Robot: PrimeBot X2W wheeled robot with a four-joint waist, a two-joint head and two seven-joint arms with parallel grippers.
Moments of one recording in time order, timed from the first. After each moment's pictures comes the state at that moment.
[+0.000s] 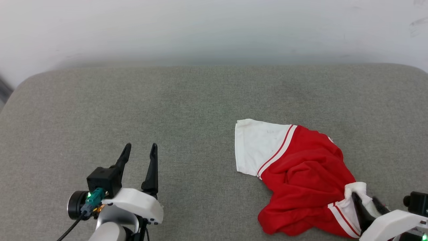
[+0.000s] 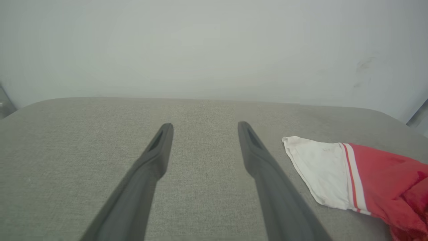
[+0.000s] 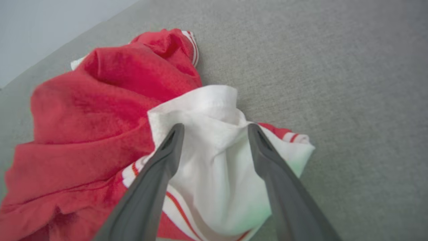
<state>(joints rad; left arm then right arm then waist) -0.17 0.30 -0.38 0.13 -0.49 0.19 -0.20 0.03 -0.09 -0.19 0.22 0.41 0.13 0.28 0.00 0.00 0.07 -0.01</state>
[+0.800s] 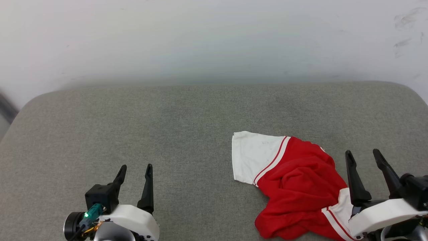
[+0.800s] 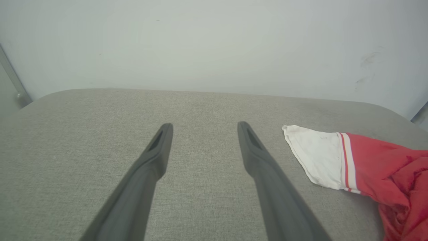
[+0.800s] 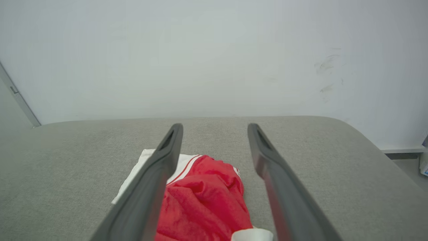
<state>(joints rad) -0.07 0.33 -0.39 0.10 -0.52 0.24 -0.16 0.05 -0.07 -0.07 -0.12 0.16 0.13 0.03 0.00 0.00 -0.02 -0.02</state>
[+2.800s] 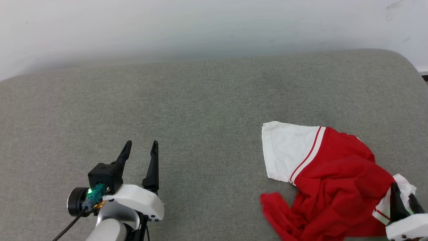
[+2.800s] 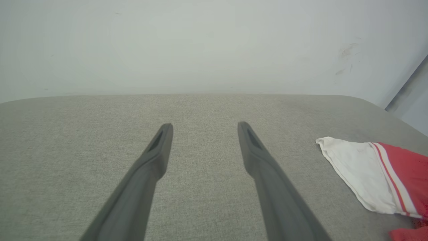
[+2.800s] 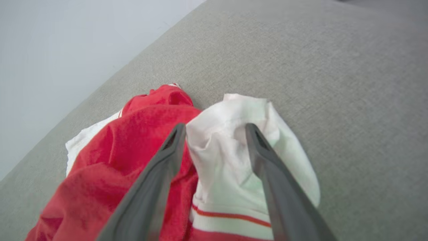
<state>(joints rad) -0.19 0.33 -0.42 0.12 -0.52 0.23 -0.18 -0.04 -0.05 -0.38 0.33 0.51 0.13 0.06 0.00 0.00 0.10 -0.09</state>
